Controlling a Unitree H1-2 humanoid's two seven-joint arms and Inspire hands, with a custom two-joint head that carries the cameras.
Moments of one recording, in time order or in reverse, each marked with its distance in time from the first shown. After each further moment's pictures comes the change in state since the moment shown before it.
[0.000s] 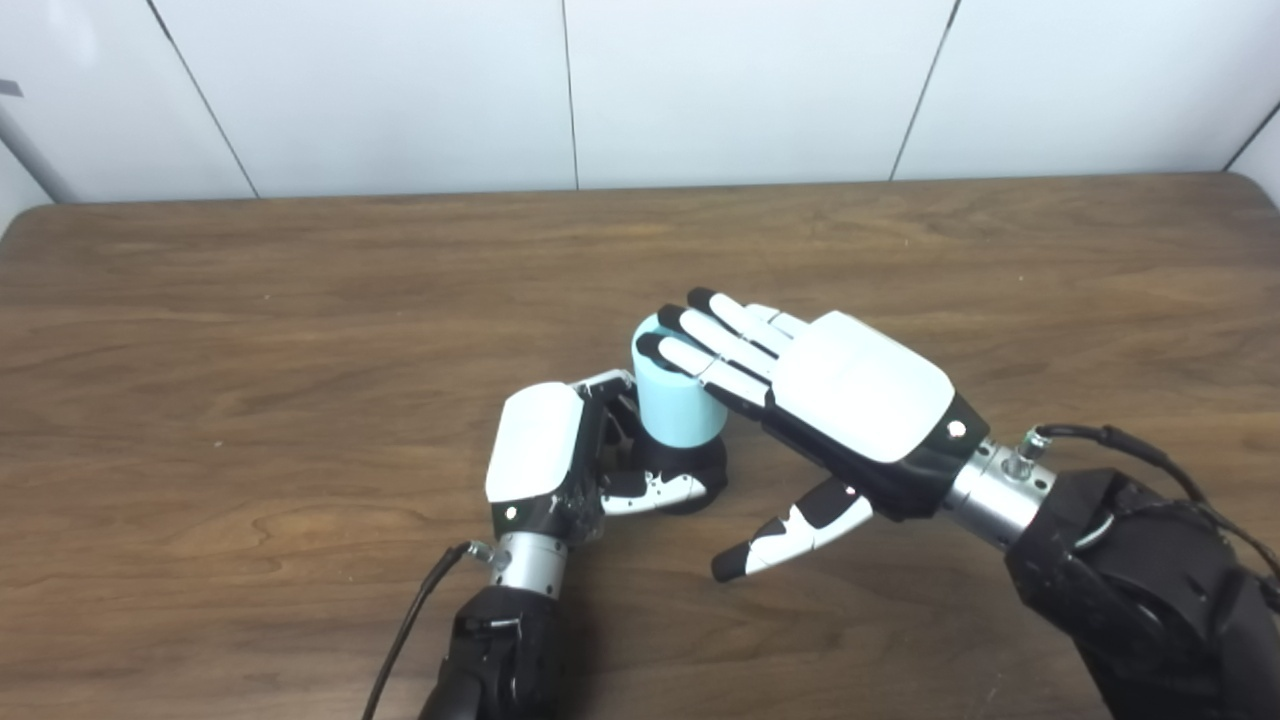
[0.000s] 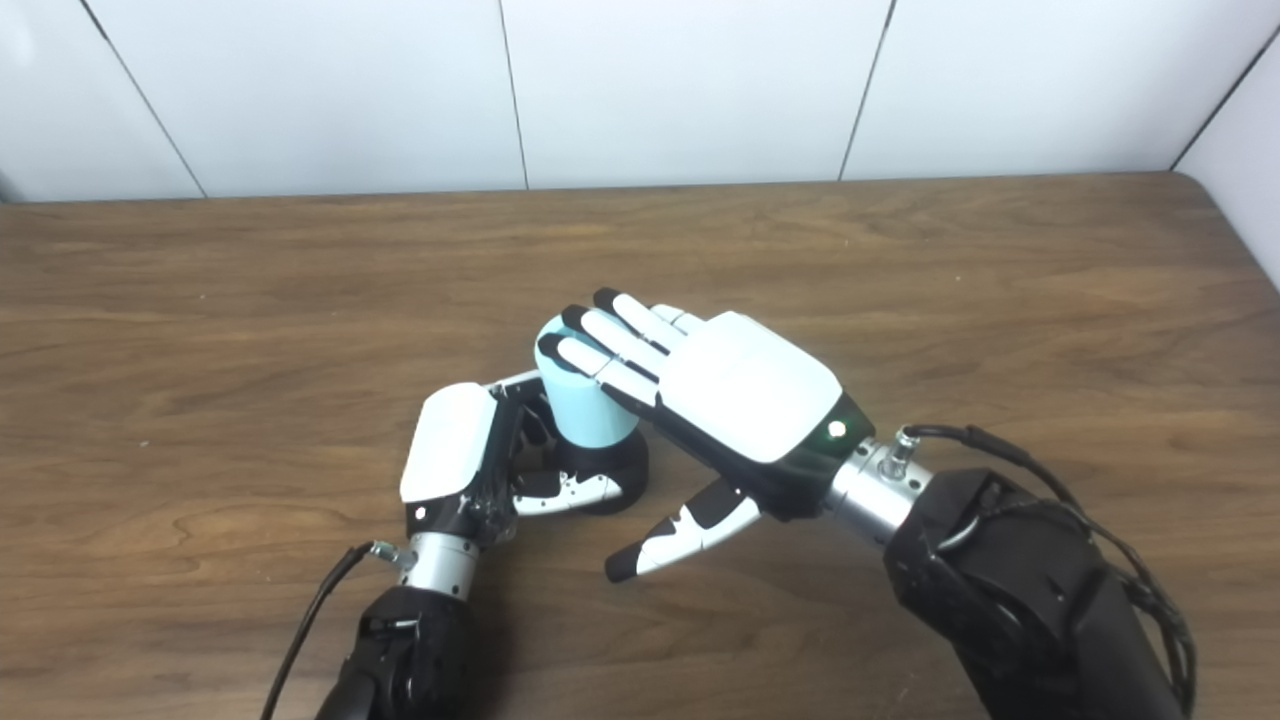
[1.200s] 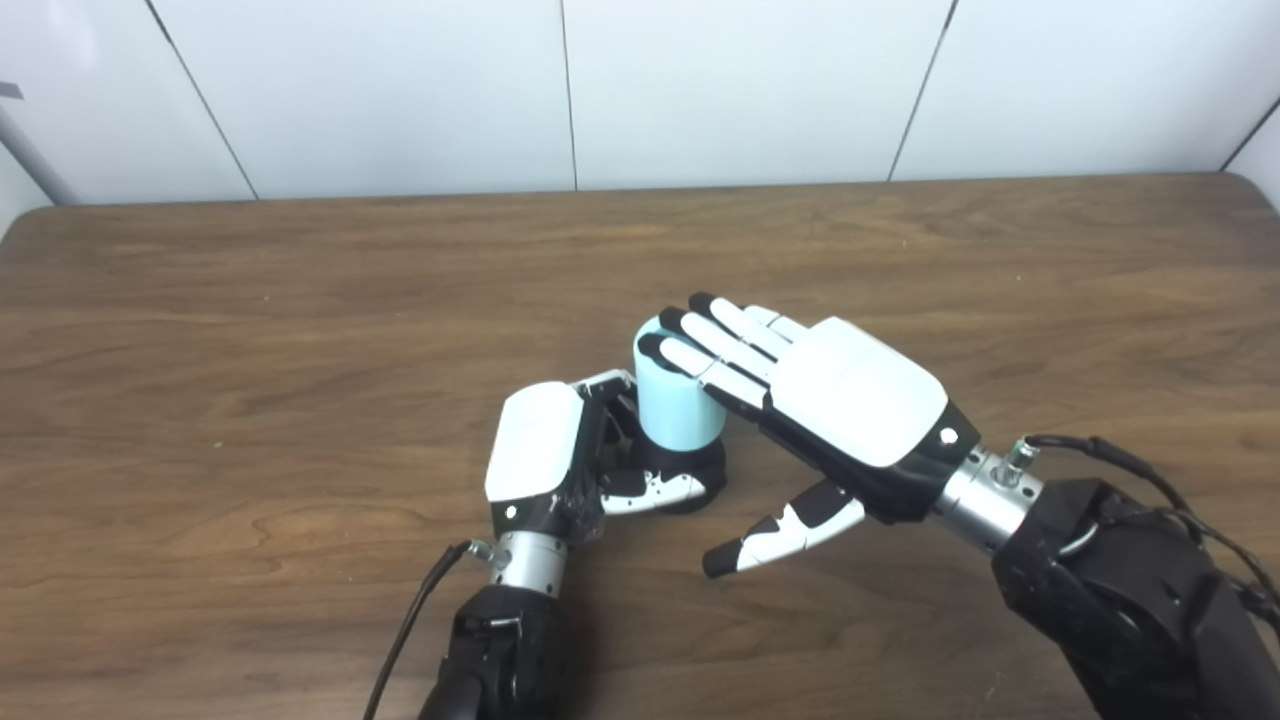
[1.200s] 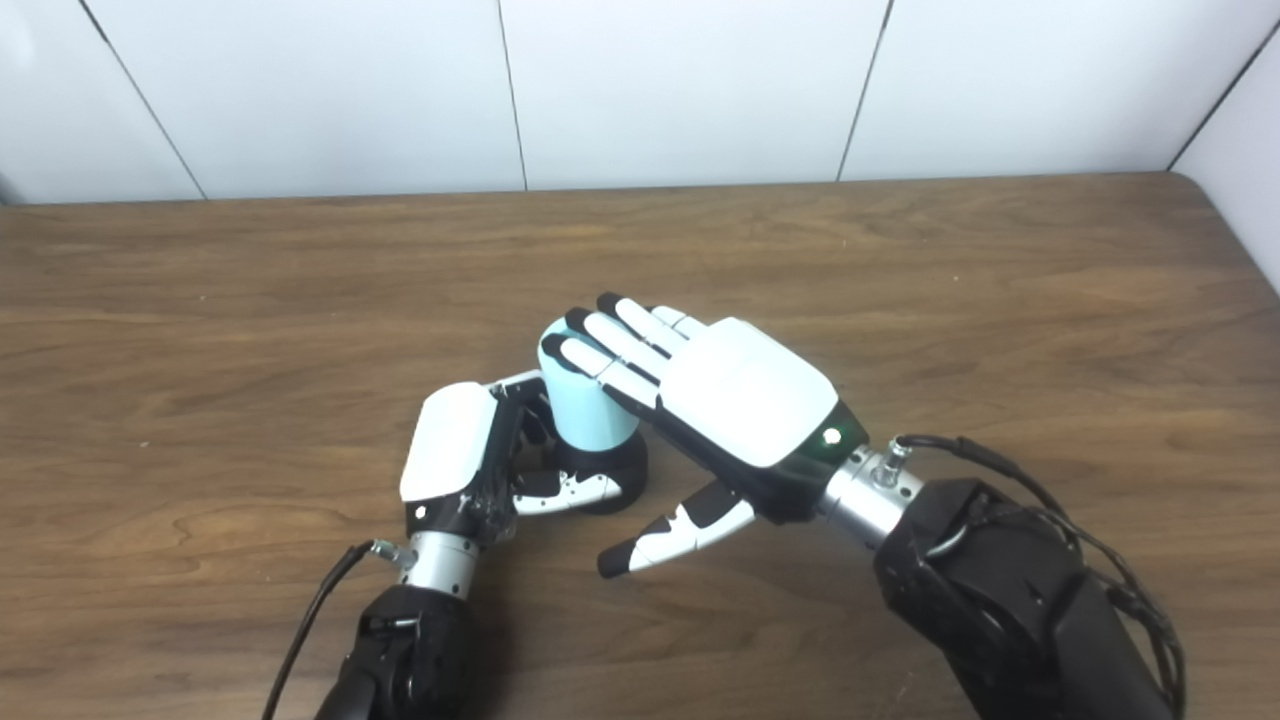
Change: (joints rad) left arm -0.002 0.001 0.001 0.000 0.009 0.005 -0.007; right arm 0.026 -0.007 0.041 0.035 -0.045 0.004 -0.092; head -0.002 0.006
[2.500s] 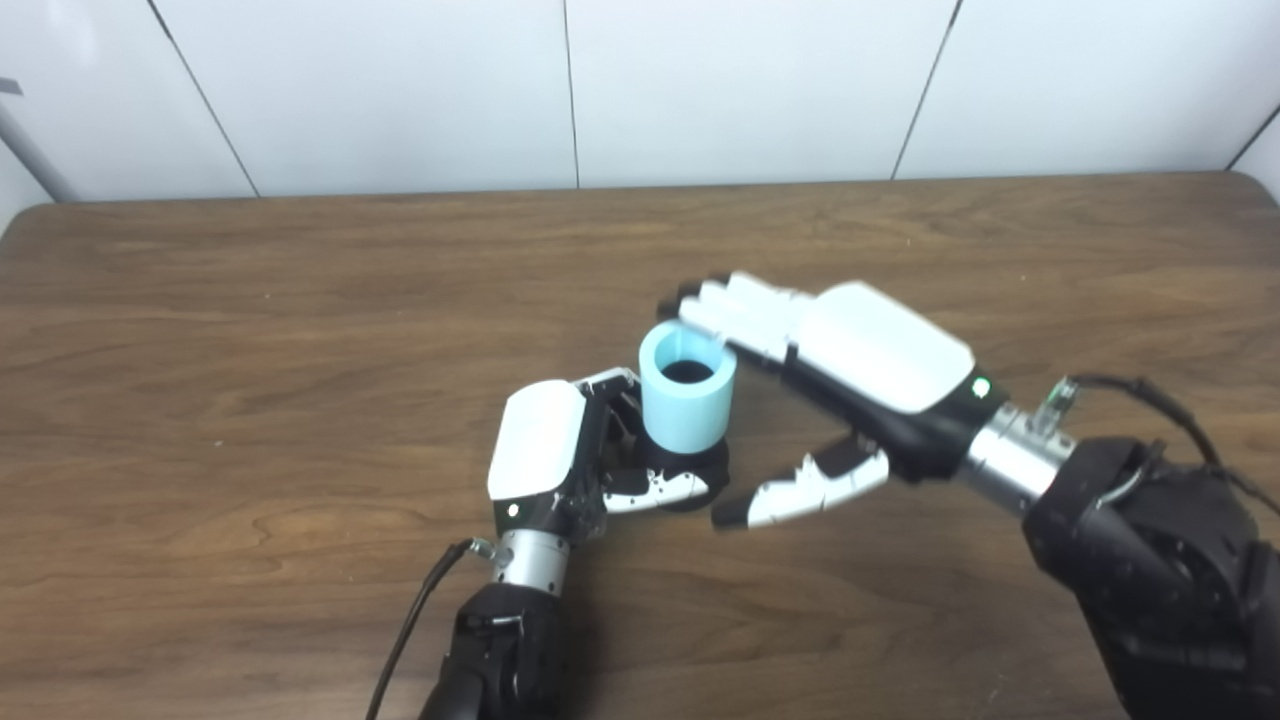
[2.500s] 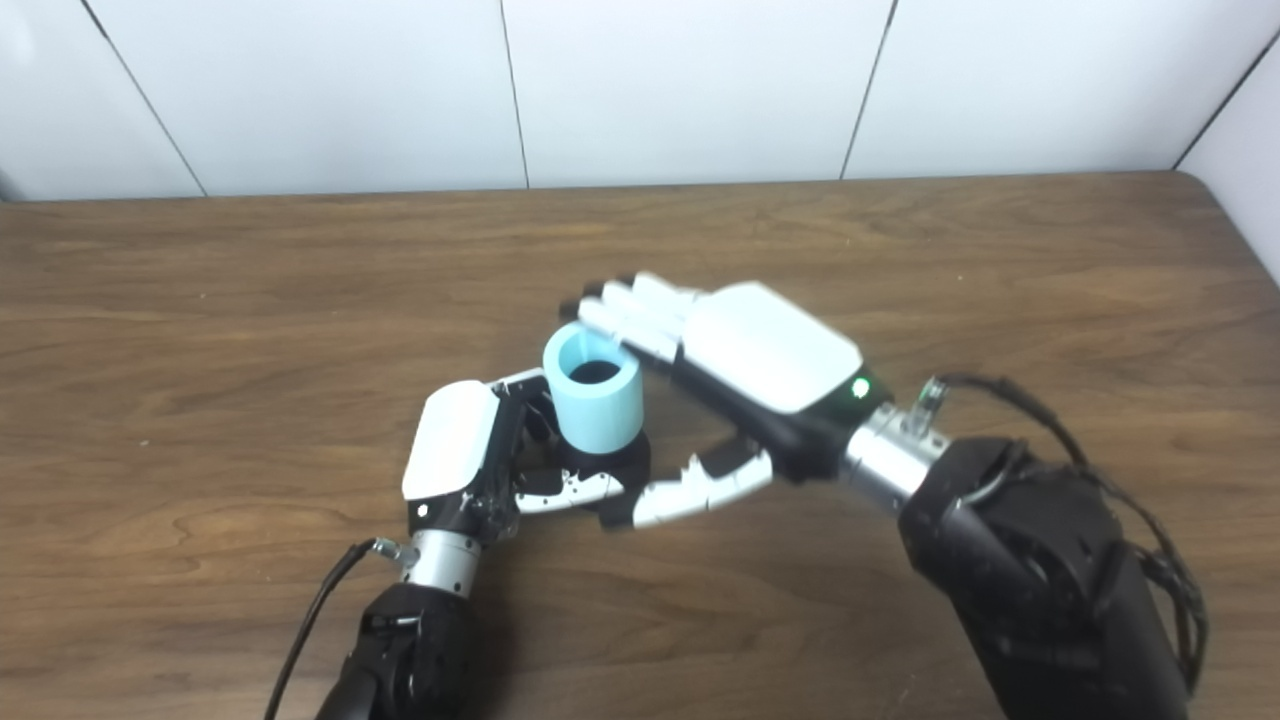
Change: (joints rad) left arm -0.002 -0.002 -0.001 -0.002 -0.006 0.000 -0.003; right arm -0.123 0.058 -0.134 -0.070 0.198 0.240 0.157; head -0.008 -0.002
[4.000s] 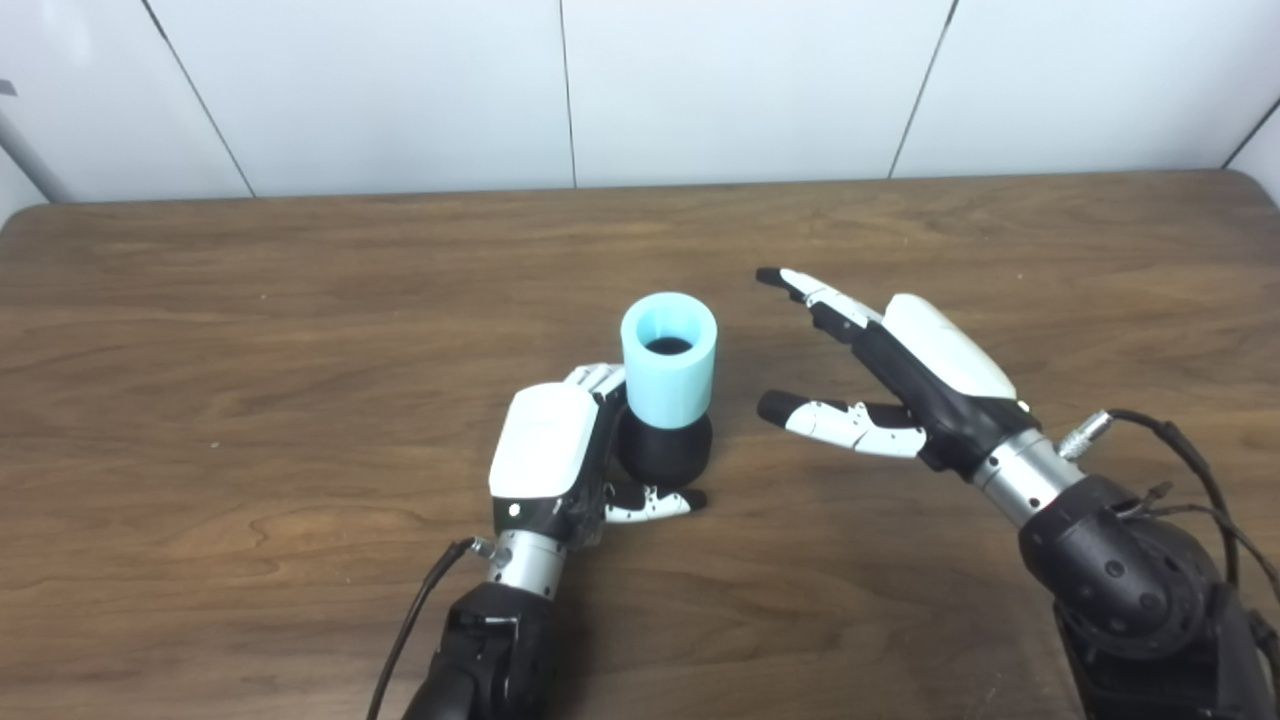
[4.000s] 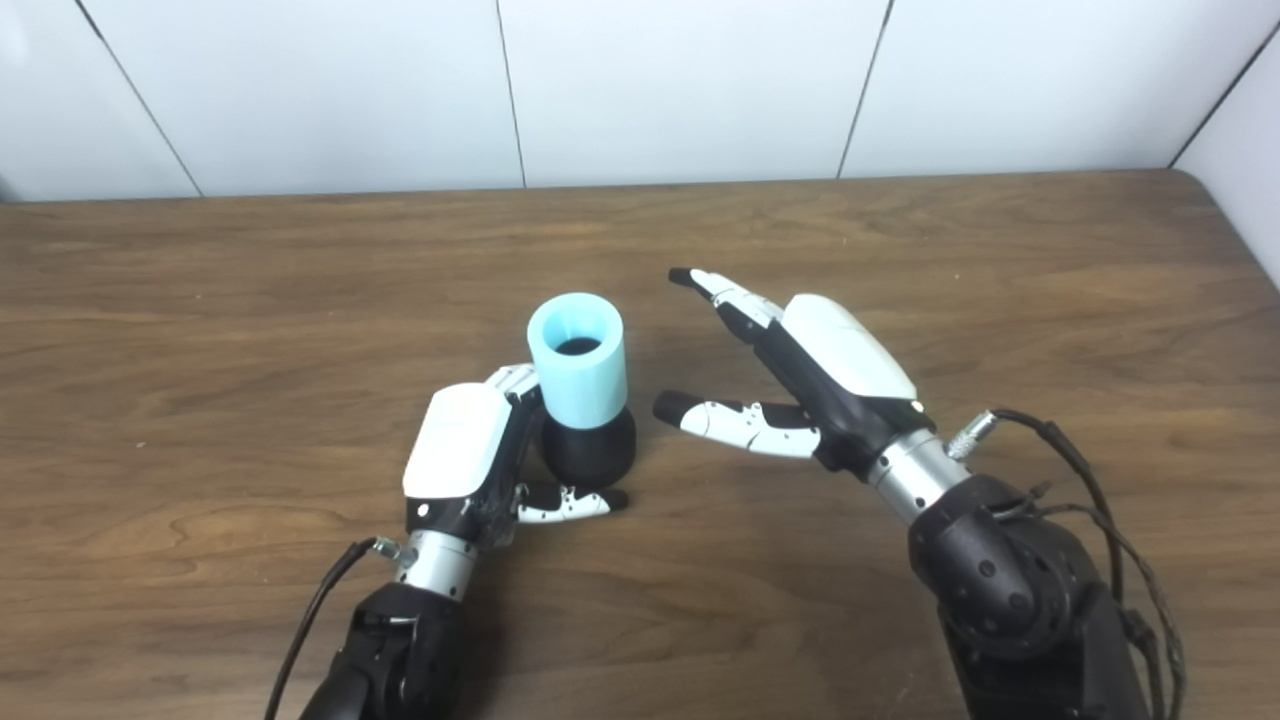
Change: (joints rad) left arm -0.018 0.054 -0.031 -0.007 0.039 -0.033 -0.004; right arm 0.185 0.068 -0.080 0.141 0.088 0.091 -0.228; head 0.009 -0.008
